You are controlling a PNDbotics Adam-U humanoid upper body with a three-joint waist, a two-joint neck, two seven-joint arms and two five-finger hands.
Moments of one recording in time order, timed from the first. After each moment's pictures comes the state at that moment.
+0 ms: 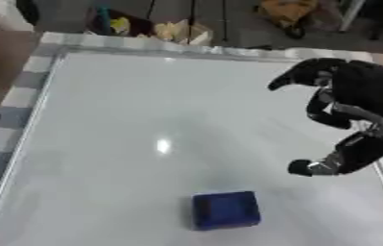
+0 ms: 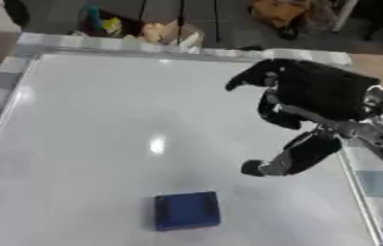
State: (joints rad) left arm -0.38 0.19 0.07 -1.98 0.09 -0.40 -0.17; right arm -0.49 -0.96 0.24 -1.98 0.64 -0.28 0.38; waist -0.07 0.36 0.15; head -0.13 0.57
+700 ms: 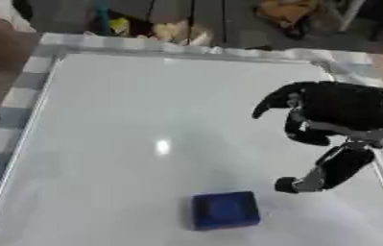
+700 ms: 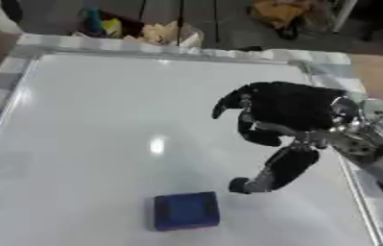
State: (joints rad) left arm -0.38 0.19 0.06 -1.98 0.10 -0.40 -0.18; right arm -0.56 -0.94 0.39 -1.98 0.61 -0.15 0.54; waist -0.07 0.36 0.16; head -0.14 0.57
